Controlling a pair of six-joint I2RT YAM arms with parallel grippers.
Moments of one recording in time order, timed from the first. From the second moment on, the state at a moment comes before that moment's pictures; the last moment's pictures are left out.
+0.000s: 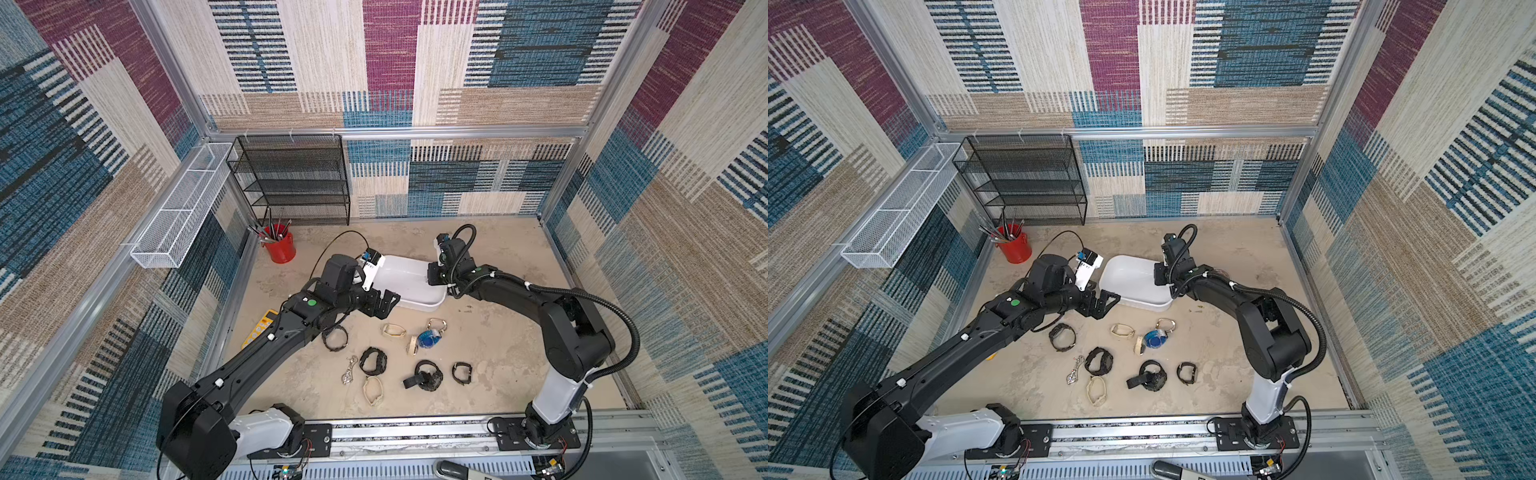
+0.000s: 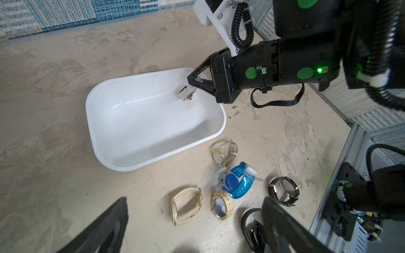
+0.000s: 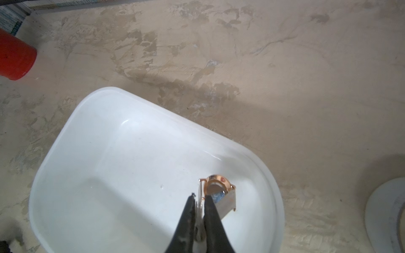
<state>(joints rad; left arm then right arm) -0.57 1.24 1.01 -0.41 0.26 -0.12 0.48 1.79 1.17 -0.15 0.03 0.36</state>
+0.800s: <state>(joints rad) -0.57 1.25 1.01 -0.41 0.24 -0.12 0.46 1.74 1.16 -0.12 0.03 0.37</state>
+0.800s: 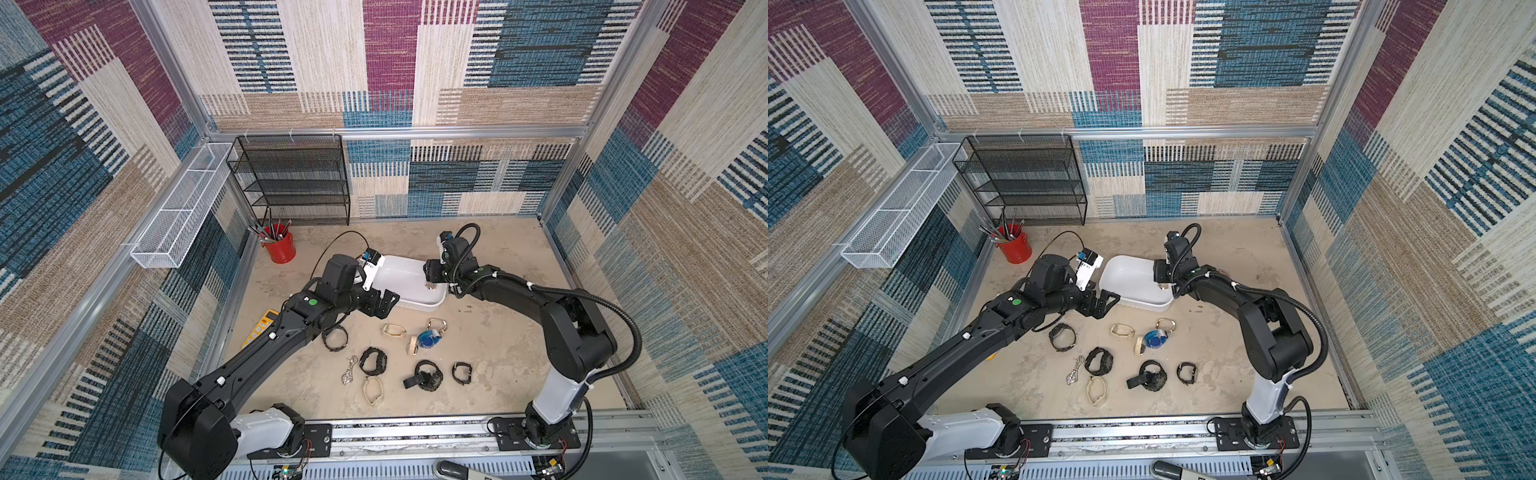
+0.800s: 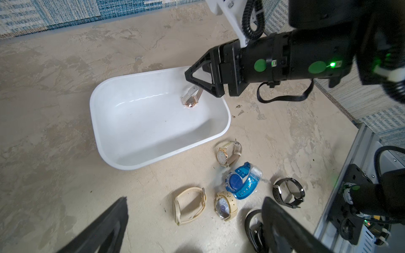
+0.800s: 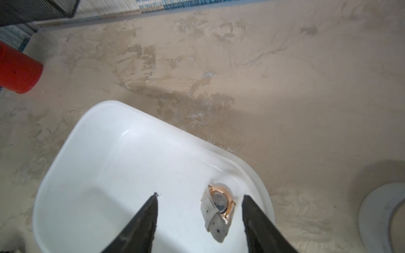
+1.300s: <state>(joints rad) -0.57 1.27 1.01 -0.41 0.21 -0.12 0.46 1.24 0.73 0.02 -0.08 0.33</state>
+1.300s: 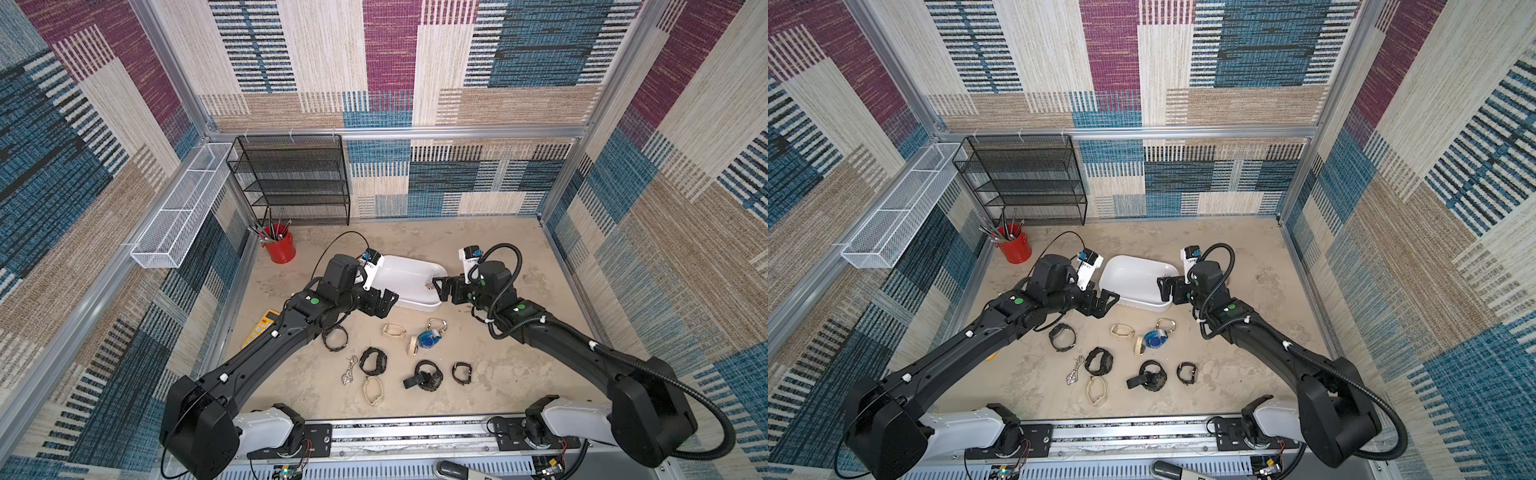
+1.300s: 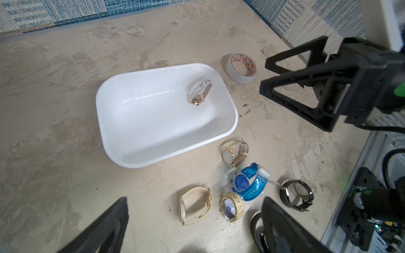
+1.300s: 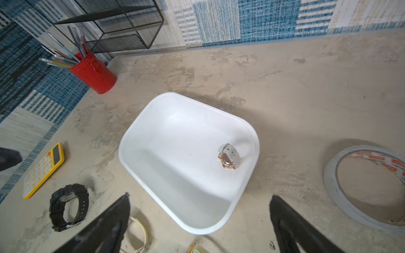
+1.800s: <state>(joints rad) -0.57 1.20 1.00 -0.50 0.04 -0.19 0.48 1.15 0.70 0.07 -0.17 0.31</state>
